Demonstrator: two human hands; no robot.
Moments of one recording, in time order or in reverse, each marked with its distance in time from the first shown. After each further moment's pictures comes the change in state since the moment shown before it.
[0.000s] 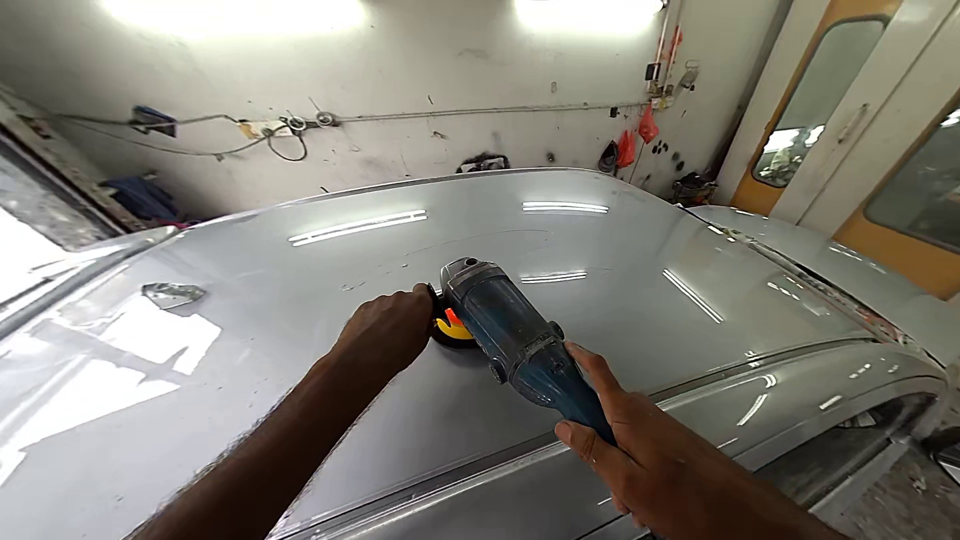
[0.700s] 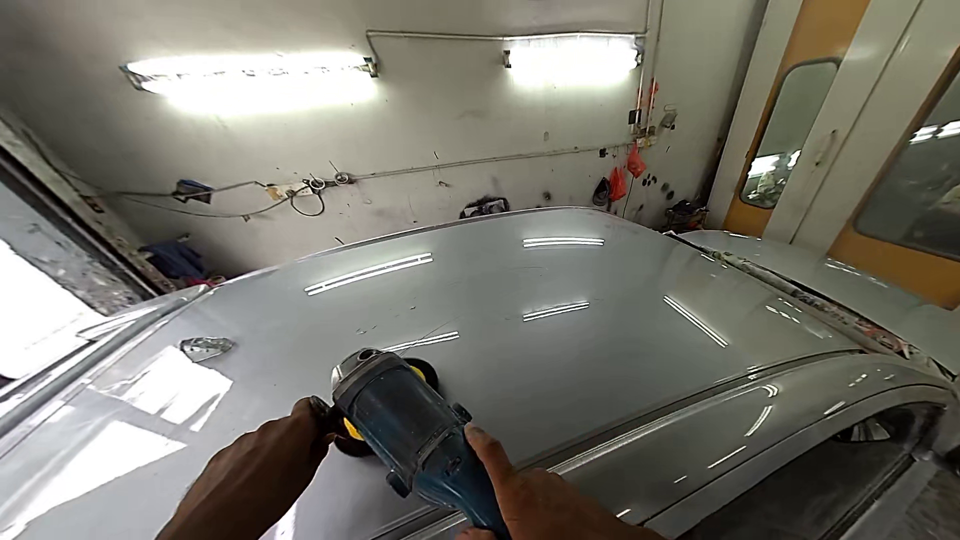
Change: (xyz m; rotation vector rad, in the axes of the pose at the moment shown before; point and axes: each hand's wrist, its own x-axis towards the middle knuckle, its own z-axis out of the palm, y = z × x) left_hand -0.098 -0.099 0.031 -0.058 -0.087 -0.255; right_hand 0.011 -0.035 0.067 -0.109 -0.142 -0.270
